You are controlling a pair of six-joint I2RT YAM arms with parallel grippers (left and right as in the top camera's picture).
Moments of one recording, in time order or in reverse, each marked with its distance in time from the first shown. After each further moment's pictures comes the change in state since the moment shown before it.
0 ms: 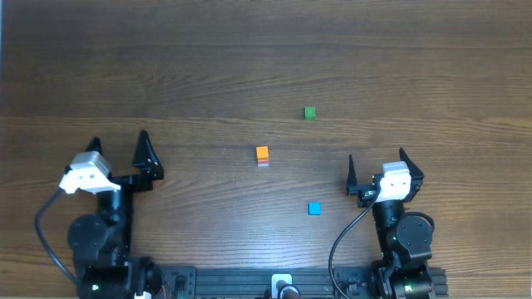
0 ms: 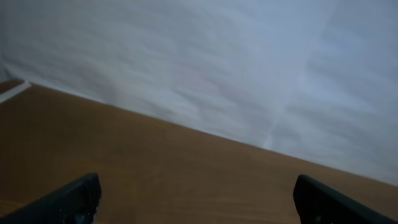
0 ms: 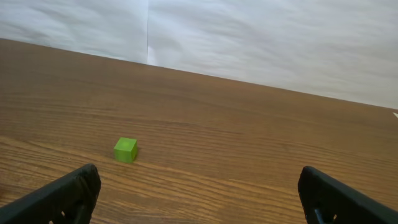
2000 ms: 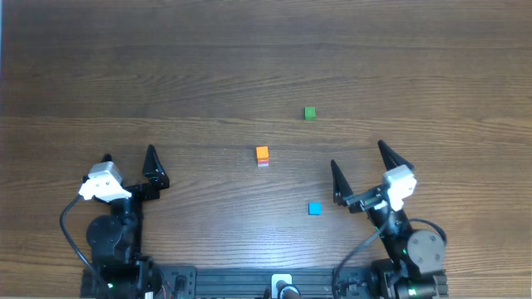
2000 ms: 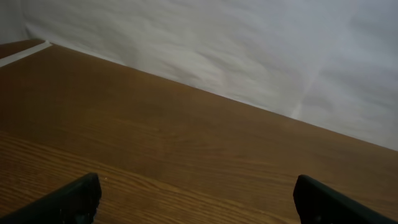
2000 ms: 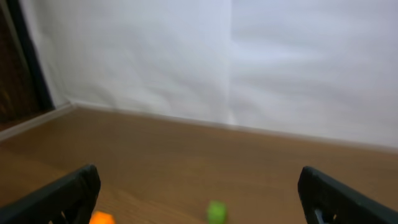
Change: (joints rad) left arm 0.050 -0.183 -0.239 -0.039 0.004 0.003; right arm 0.001 0.000 0.056 0.170 -0.316 0.211
